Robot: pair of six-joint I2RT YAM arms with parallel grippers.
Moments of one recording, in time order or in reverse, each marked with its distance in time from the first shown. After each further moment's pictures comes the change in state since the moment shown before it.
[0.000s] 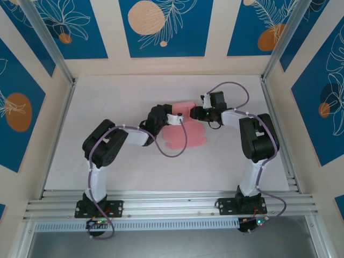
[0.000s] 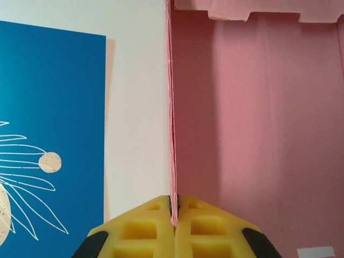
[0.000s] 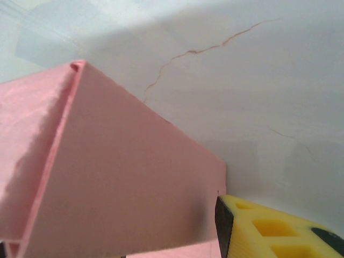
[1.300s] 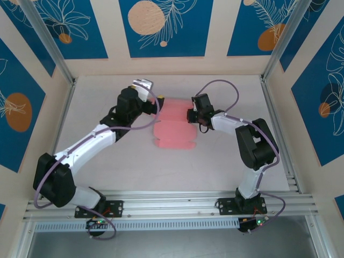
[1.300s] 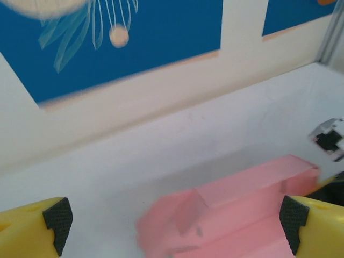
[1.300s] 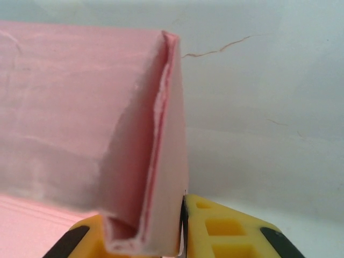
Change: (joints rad) left arm 0.122 -0.613 0.042 -0.720 0.097 -1.376; right arm 0.186 -0.093 -0.008 -0.084 0.417 0.019
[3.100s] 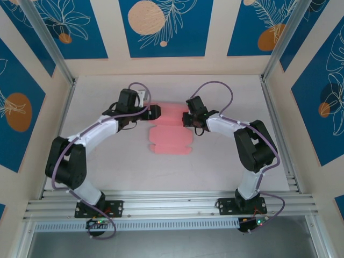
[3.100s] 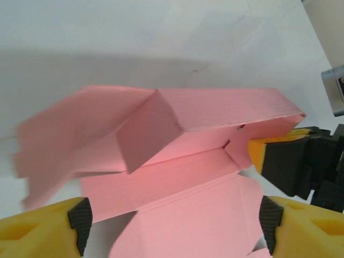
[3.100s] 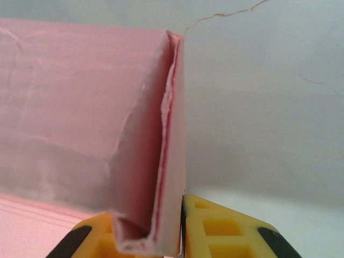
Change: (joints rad) left arm 0.133 0.166 0.012 -0.206 0.388 -0.355; right arm 0.084 -0.011 0.026 -0.111 0.052 0.060
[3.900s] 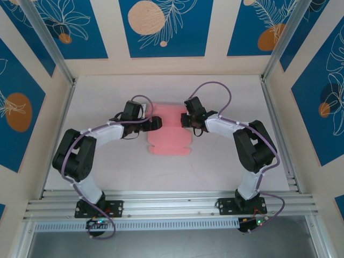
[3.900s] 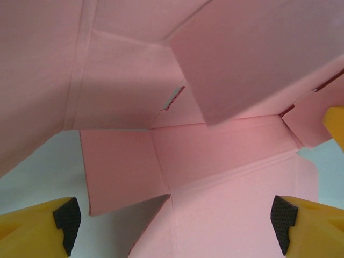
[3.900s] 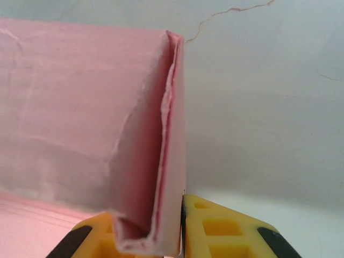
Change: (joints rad) left arm -0.025 0.133 -0.124 0.116 -0.002 -0.095; right arm 0.021 0.000 0.000 0.000 0.001 0.000
